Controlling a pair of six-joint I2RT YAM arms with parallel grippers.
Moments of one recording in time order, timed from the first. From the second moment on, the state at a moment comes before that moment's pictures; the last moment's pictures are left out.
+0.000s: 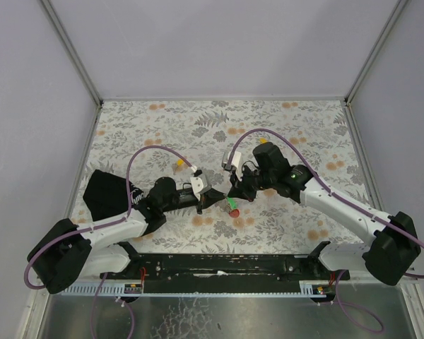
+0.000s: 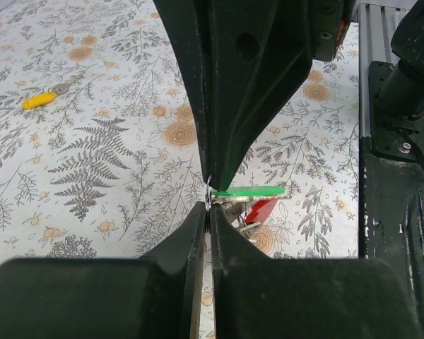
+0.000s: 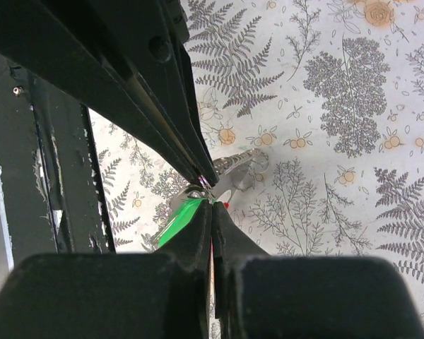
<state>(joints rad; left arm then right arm) -0.75 1.17 0.38 0.69 0.53 0.04 0.72 1.27 0.96 -0.43 -0.54 -0.30</state>
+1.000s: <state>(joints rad) -0.79 1.13 0.30 0.78 0.53 0.06 0.70 1.38 1.05 -0.59 -0.64 -0.28</state>
